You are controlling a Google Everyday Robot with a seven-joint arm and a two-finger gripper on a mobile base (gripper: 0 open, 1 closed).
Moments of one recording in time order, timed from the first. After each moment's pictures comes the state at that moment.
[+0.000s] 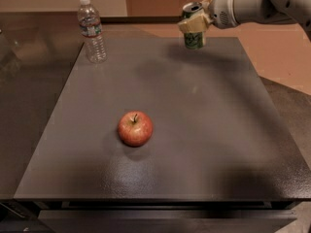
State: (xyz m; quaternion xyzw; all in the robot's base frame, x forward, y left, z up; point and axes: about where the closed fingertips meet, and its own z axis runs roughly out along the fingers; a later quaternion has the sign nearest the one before) arm 0.742 -0.117 0.971 -0.45 0.71 0.15 0.52
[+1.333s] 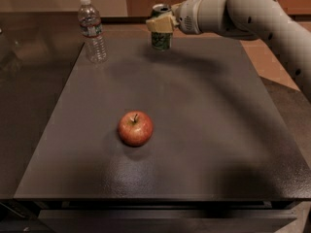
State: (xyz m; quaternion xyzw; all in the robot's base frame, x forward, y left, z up) arm 0.752 -0.032 0.965 -0.38 0.70 0.23 0.56
